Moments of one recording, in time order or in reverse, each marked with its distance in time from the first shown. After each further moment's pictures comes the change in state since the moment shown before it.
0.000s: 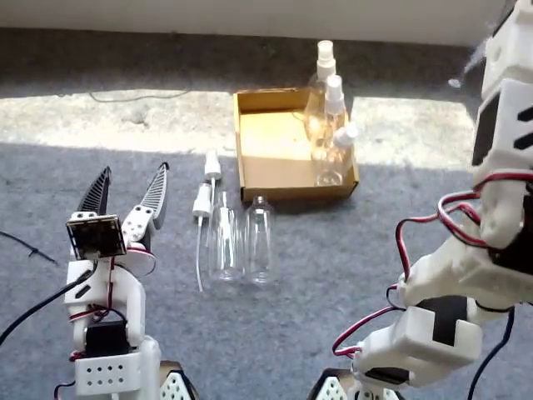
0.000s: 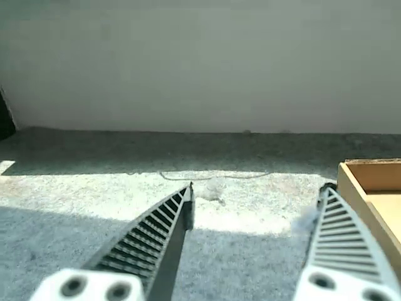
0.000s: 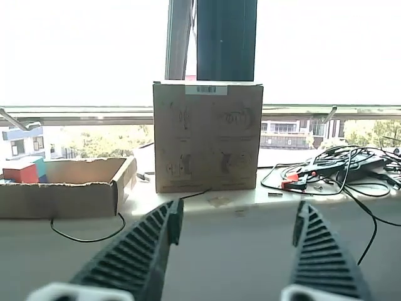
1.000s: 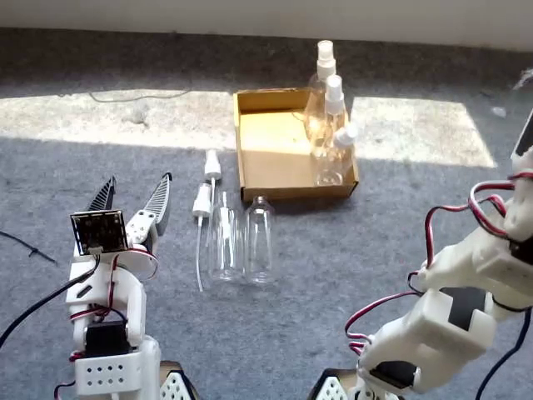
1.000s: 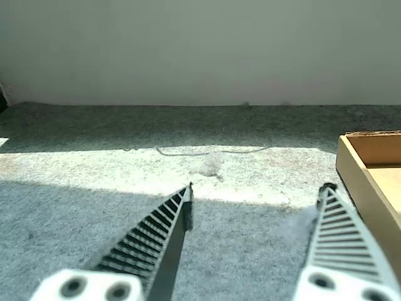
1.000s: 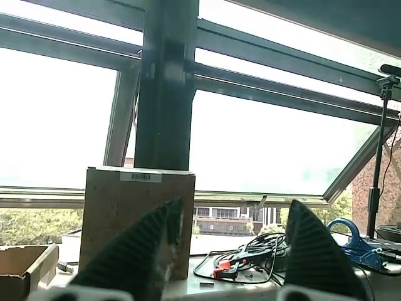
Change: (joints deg) left arm 0.0 0.0 0.0 5.5 0.0; right arm 10.5 4.2 -6.2 -14.8 1.8
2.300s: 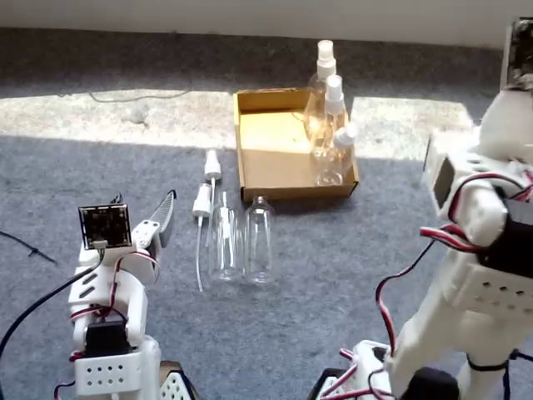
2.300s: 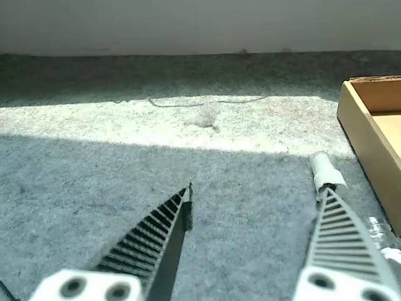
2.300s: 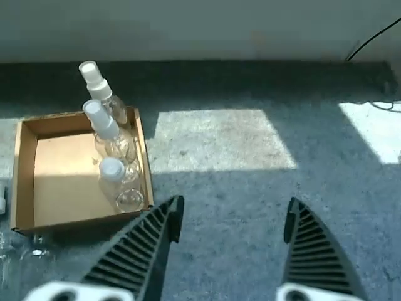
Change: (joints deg) left arm 0.0 0.0 0.0 9.4 0.0; right arm -13.0 -35.2 70.7 35.6 8.0
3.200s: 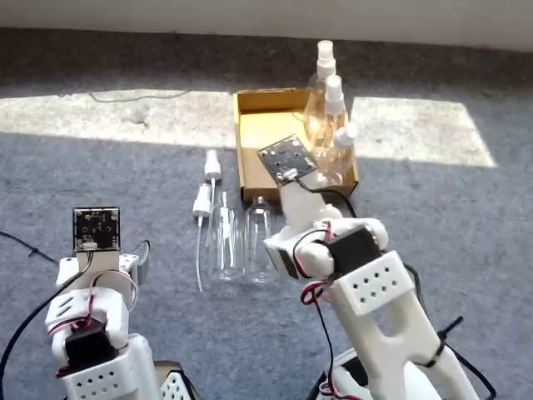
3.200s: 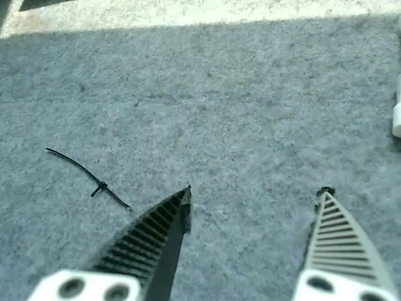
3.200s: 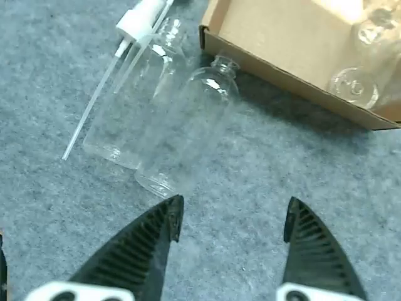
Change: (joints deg) left arm -13.5 -0.3 -9.8 31.4 -14.5; right arm -42.2 -12.6 60.7 -22.3 -7.6
